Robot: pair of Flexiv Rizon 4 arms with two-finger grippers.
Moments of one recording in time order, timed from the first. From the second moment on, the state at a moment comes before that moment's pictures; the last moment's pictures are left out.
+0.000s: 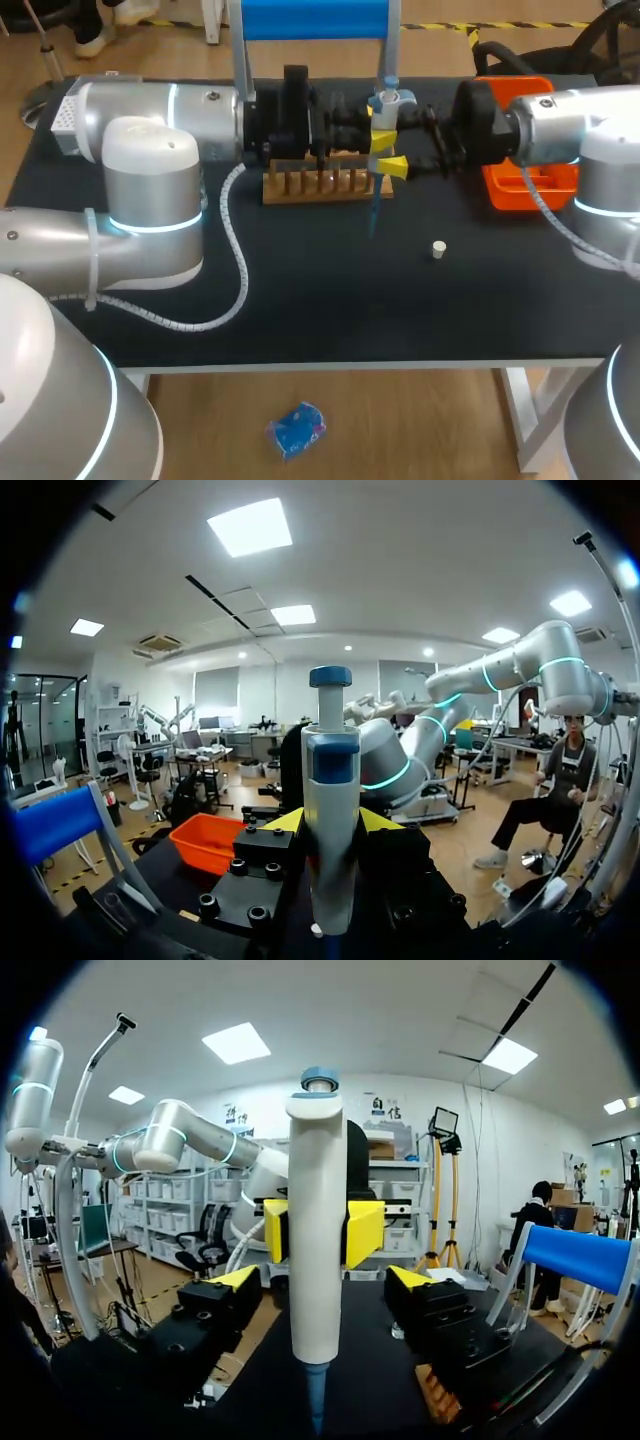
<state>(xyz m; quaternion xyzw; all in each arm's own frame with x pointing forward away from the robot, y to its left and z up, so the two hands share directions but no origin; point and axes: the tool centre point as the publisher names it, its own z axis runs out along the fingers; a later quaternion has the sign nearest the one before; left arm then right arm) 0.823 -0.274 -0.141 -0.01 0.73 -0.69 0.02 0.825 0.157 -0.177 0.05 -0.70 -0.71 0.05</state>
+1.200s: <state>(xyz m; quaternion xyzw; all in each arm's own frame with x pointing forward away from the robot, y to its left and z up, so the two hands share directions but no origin) 0.829 -0.273 -0.146 -0.01 0.73 -0.69 0.02 0.825 0.162 -0.181 0.05 -0.70 -0.71 0.06</state>
